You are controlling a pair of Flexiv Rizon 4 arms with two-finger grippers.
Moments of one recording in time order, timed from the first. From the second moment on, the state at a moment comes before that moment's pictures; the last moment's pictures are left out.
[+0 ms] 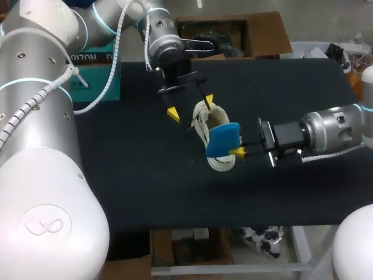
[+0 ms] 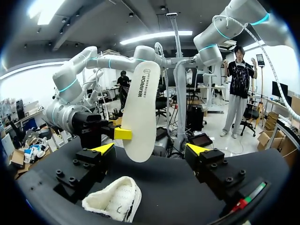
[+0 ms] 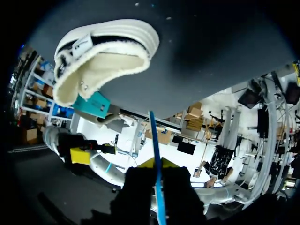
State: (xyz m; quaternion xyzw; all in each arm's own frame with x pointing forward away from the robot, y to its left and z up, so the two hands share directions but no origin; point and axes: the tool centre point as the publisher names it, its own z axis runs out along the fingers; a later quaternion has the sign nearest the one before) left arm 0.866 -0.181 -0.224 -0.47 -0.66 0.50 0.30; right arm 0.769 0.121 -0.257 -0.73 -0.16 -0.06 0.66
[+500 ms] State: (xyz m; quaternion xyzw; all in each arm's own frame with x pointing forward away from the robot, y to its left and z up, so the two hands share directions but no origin) left arm 0.840 -0.174 -0.224 -0.45 -0.67 0.55 0.22; right arm 0.789 0.114 -0.259 -0.73 -0.14 -0.12 0.65
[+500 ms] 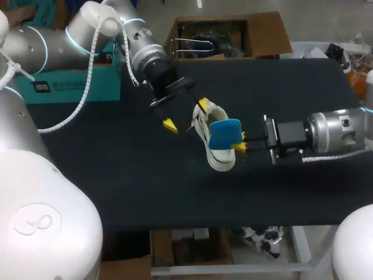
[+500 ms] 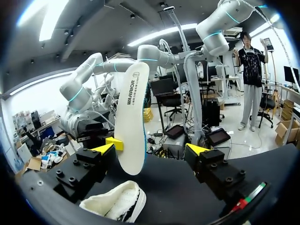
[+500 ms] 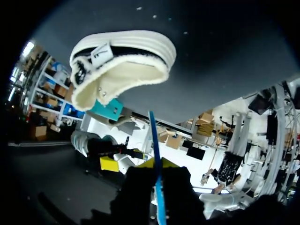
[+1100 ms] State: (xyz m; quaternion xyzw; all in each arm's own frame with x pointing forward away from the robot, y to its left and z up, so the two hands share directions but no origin) left arm 0.809 -0.187 -0.255 -0.41 -0.72 0.56 0.09; right arm 0.794 0.109 -0.272 -0.74 -0.13 -0.19 0.63
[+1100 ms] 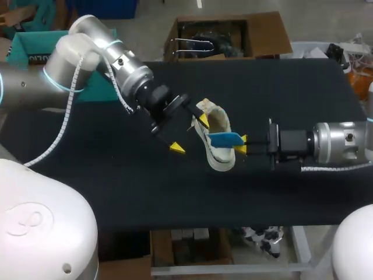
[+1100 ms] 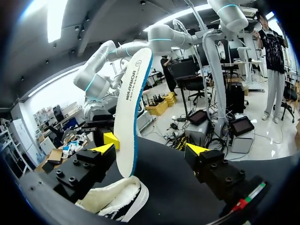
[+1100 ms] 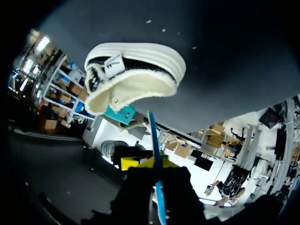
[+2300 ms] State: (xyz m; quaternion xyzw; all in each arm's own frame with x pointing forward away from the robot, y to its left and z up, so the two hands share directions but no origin) left arm 0.847 -0.224 -0.285 -0.22 -0.77 0.59 -0.13; right arm 0.842 0.117 -0.306 -0.73 -0.16 -0.23 0.62
